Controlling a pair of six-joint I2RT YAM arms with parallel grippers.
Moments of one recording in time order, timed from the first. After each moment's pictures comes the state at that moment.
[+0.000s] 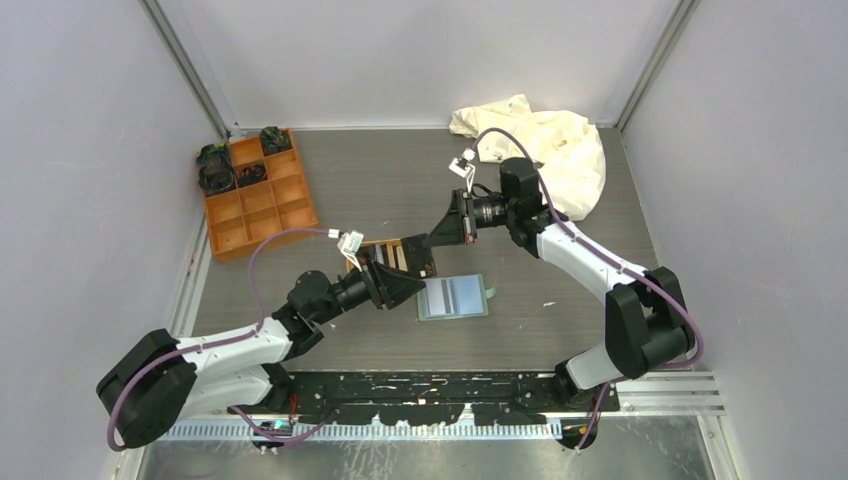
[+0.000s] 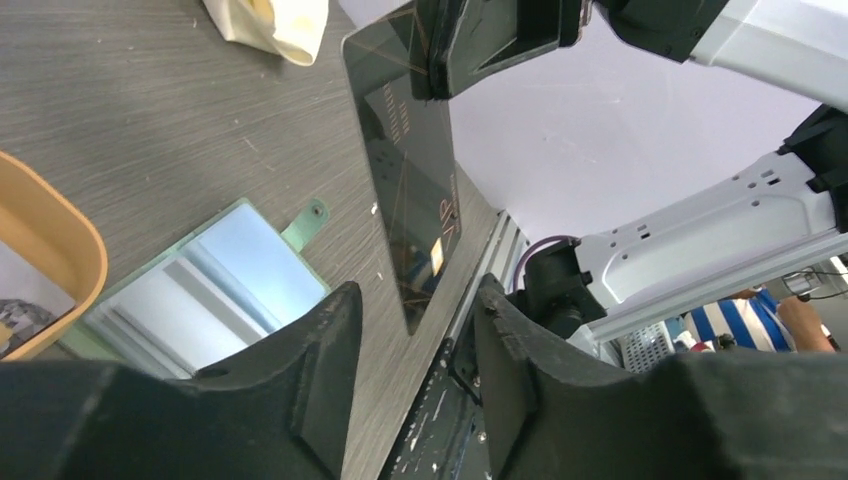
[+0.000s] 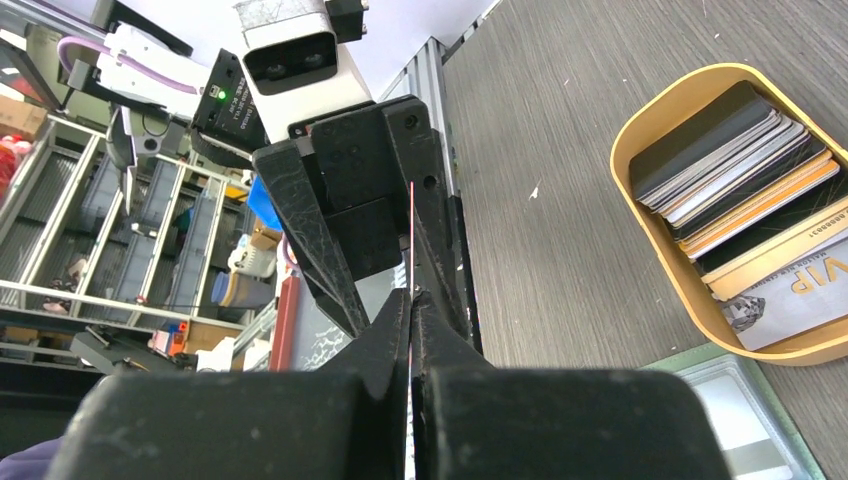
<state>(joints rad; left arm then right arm) -0.81 1.06 0.26 0.86 0.25 -0.81 0.41 1.47 0.98 0.16 -1.20 0.56</state>
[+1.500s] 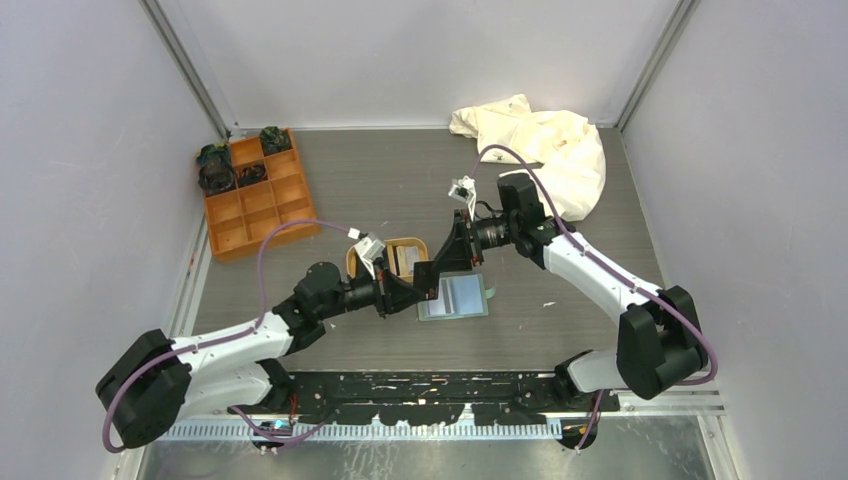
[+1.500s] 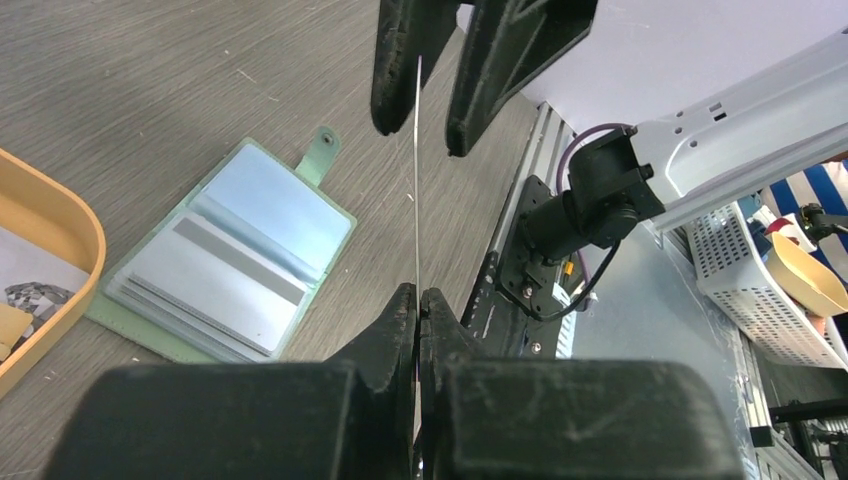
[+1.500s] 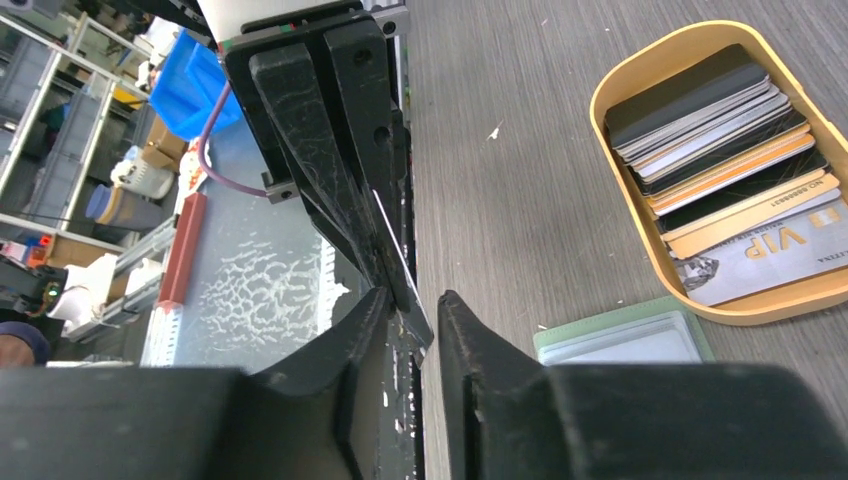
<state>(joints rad) -0.82 1.06 0.34 0.63 0.40 -0.59 0.44 1.37 0.92 -0.15 -1.17 0.07</state>
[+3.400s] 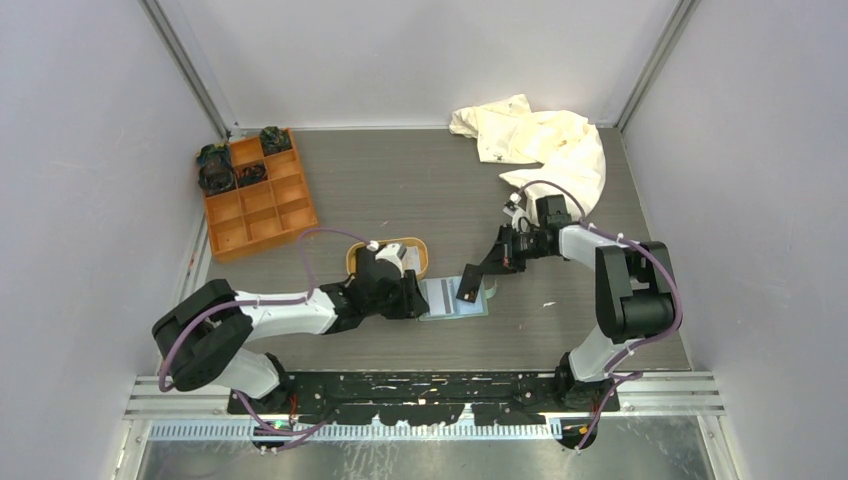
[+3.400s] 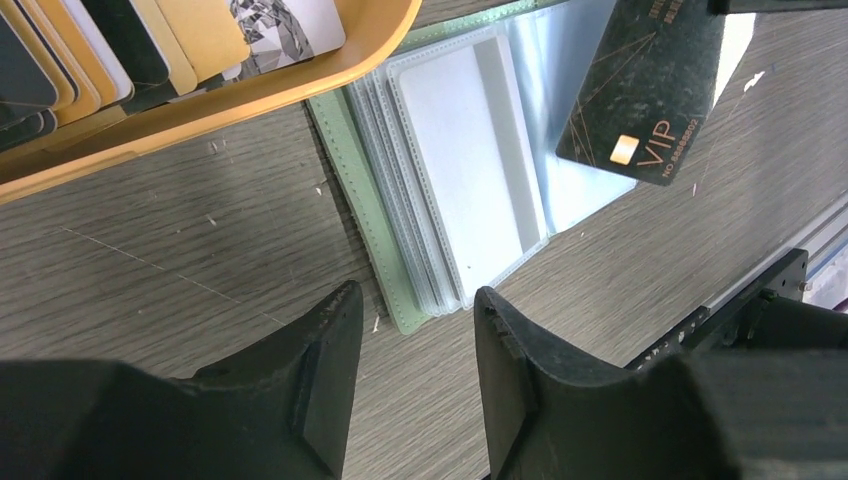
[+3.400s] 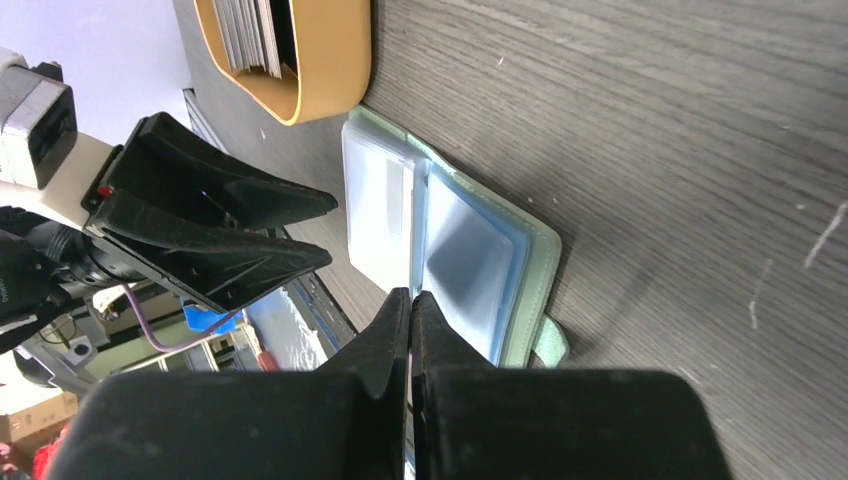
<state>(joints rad) -0.94 1.44 0.56 0.16 -0.04 -0.86 0.10 1.64 0.82 -0.33 -0.92 0.26</state>
